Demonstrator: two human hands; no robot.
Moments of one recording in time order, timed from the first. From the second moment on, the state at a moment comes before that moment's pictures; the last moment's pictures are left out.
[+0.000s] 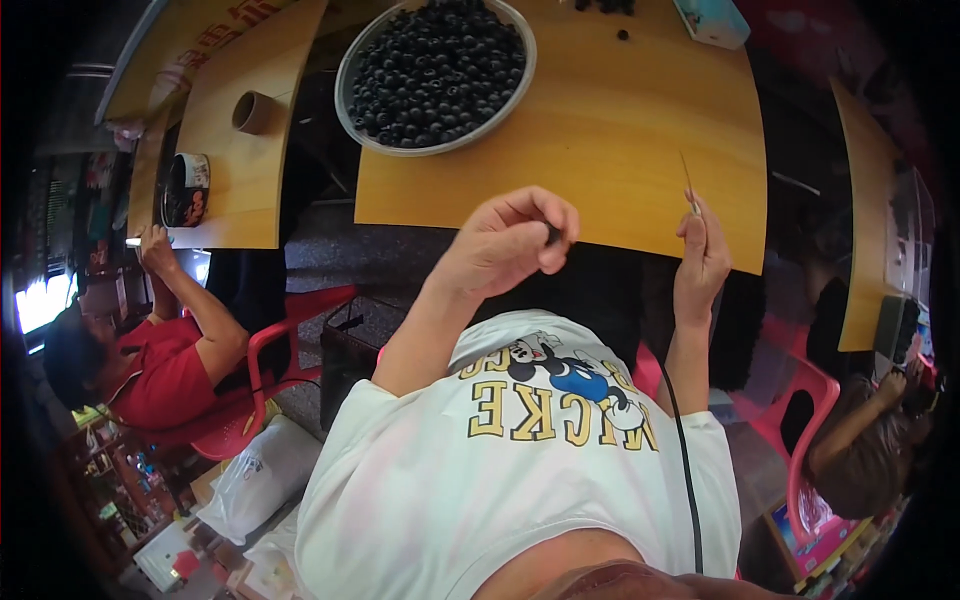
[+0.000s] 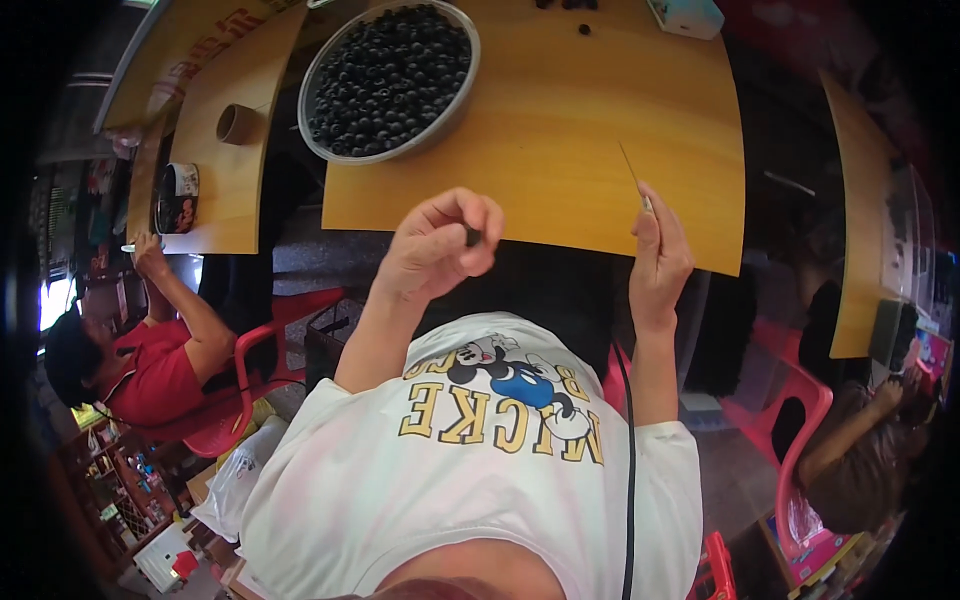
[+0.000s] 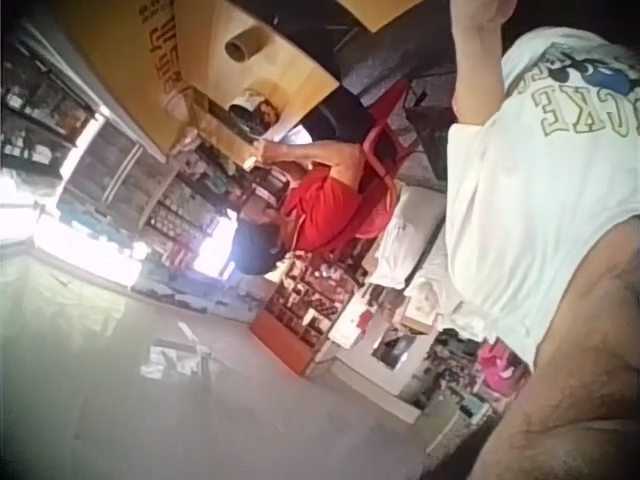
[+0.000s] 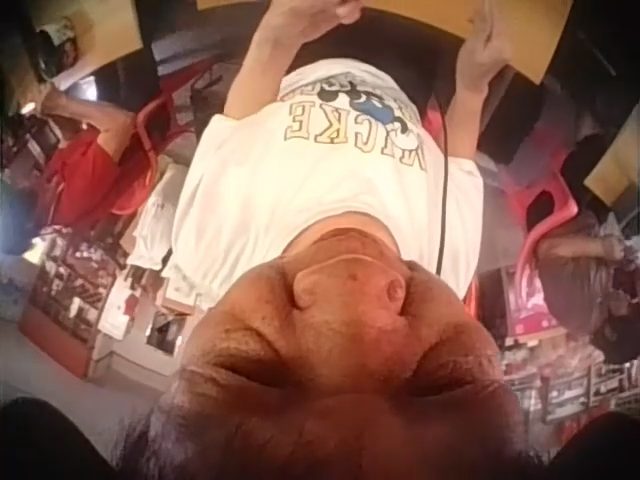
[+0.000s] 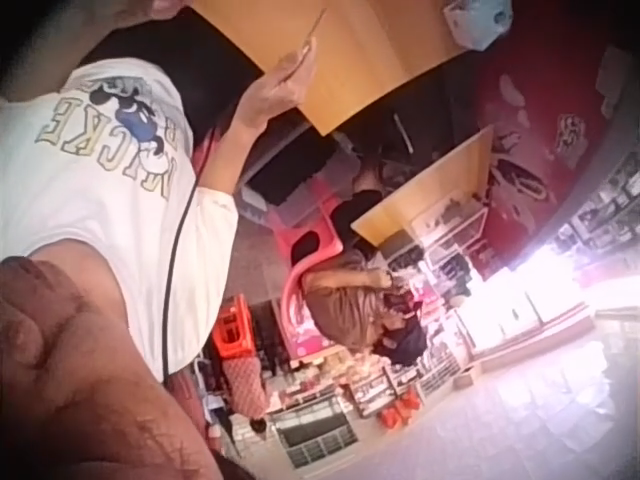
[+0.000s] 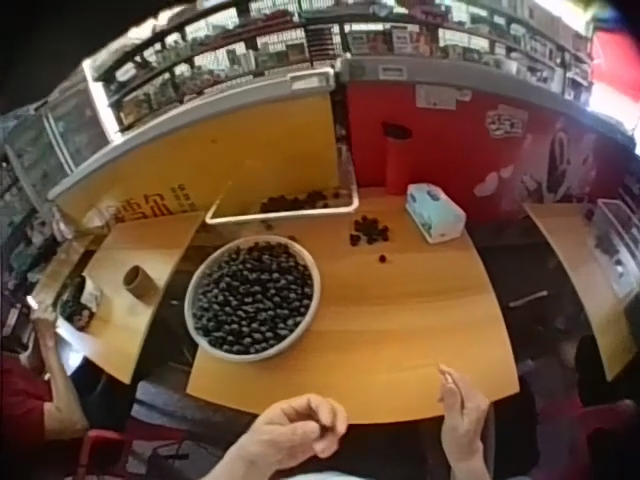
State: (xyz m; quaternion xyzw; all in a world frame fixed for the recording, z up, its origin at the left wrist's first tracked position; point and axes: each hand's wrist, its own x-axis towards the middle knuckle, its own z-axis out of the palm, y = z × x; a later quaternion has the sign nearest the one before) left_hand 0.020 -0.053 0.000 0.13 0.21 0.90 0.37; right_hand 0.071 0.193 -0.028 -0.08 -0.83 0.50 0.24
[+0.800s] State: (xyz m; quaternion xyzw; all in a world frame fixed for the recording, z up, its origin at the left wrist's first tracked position) left_hand -0.108 -0.098 0.051 0.21 0.95 0.19 -0.11; right_hand 0.080 0.190 -0.019 -0.01 -0.83 0.51 0.23
